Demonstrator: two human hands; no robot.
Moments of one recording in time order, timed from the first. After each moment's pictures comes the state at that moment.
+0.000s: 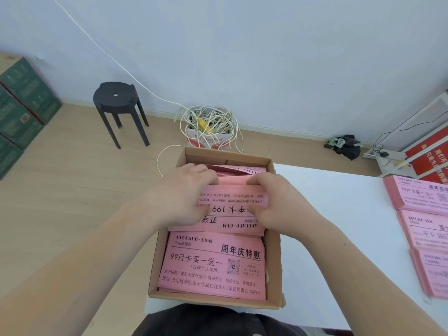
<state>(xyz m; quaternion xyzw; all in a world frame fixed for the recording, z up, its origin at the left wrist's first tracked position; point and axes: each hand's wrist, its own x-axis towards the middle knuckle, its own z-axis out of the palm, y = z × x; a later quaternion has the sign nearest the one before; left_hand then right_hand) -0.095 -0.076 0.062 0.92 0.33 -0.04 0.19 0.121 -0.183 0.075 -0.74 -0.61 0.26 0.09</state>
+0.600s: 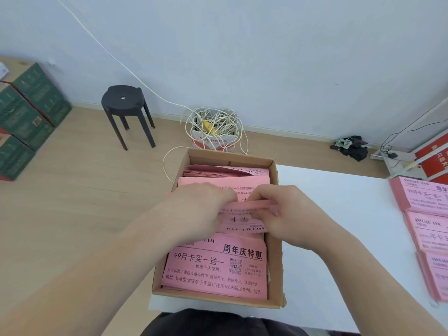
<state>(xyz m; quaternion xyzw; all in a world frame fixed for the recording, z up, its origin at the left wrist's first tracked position) -0.081 -0.114 0.089 0.92 0.34 -0.09 0.19 0.119 -0.203 0.094 -0.70 -0.62 0.32 0.16</state>
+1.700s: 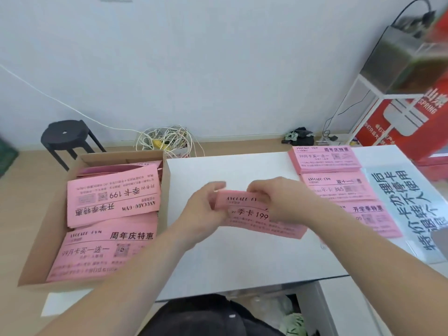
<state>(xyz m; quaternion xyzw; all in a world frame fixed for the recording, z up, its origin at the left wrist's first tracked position) 0.139 -0.276 0.030 0.67 0.42 0.16 0.59 0.338 -0.360 0.076 -0.76 -0.63 0.17 -0.01</state>
